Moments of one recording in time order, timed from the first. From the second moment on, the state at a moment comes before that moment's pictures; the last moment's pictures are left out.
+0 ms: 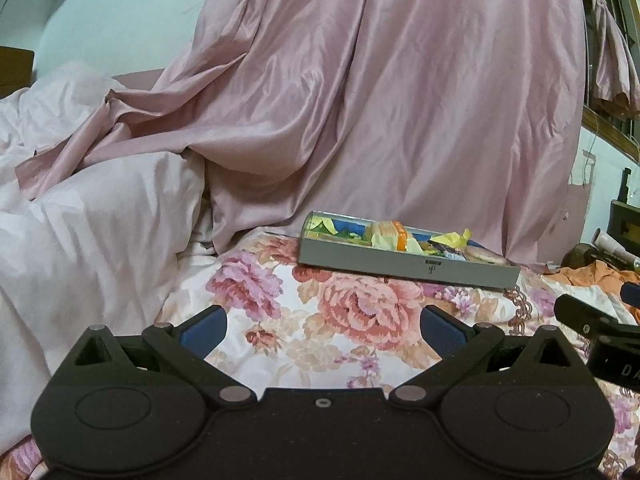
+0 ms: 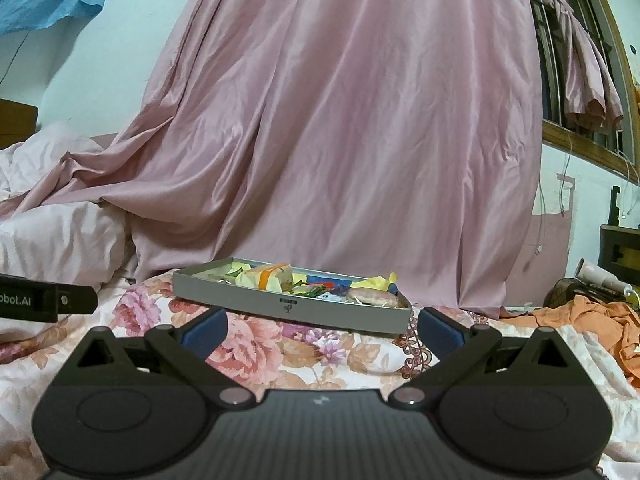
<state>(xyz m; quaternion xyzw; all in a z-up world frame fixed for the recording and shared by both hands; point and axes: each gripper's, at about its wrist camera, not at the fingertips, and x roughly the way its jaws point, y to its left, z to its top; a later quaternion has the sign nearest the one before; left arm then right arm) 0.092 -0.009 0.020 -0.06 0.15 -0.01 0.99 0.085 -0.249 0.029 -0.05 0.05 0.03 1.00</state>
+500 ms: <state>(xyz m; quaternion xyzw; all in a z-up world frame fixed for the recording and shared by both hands) 0.084 0.002 -0.001 -0.06 0.16 -0.02 0.99 0.068 -0.238 0.015 -0.03 0.06 0.03 1.00</state>
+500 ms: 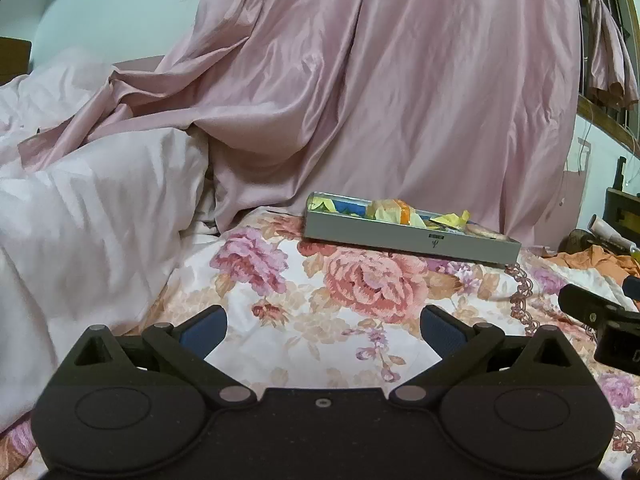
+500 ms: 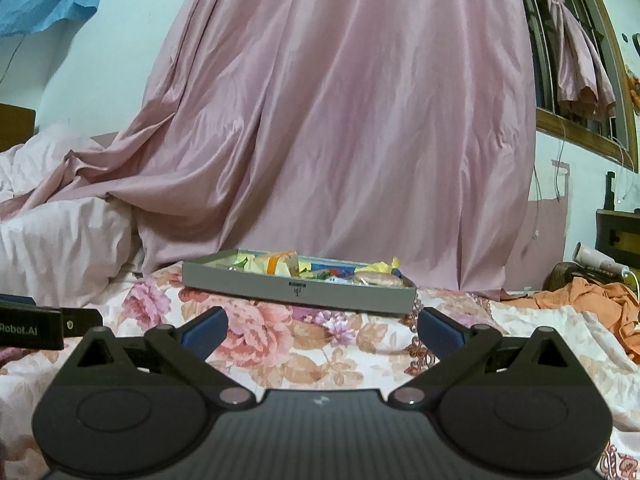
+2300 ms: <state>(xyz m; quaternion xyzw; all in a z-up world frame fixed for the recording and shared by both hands) 0.070 -0.005 -0.005 -0.02 0.15 -0.03 0.99 0.071 -0.227 -0.008 -0.03 0.11 0.03 0.99</state>
